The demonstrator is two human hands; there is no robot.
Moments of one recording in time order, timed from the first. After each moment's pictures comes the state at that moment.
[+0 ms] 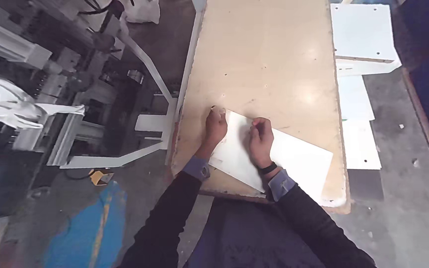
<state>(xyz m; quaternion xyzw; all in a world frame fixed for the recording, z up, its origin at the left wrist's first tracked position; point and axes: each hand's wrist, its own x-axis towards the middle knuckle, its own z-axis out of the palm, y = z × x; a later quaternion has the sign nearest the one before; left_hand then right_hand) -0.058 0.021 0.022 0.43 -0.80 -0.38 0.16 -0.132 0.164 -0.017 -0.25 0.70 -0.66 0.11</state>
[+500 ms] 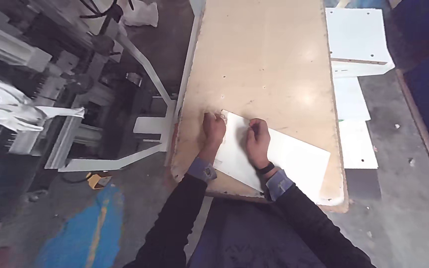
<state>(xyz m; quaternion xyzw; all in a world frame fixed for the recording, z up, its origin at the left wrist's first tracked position) -0.068 0.026 0.018 0.54 -0.68 -0.45 0.20 -0.130 0.163 -0.015 -0.27 0.74 -0.61 0.10</state>
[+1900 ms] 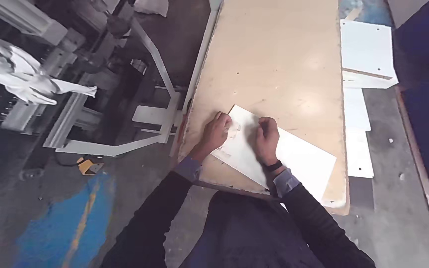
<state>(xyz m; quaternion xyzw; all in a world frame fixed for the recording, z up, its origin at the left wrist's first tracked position) 0.012 0.014 0.013 0.24 -0.93 -0.25 0.12 -0.131 0.164 -0.014 -0.32 0.77 -0.55 0.09</state>
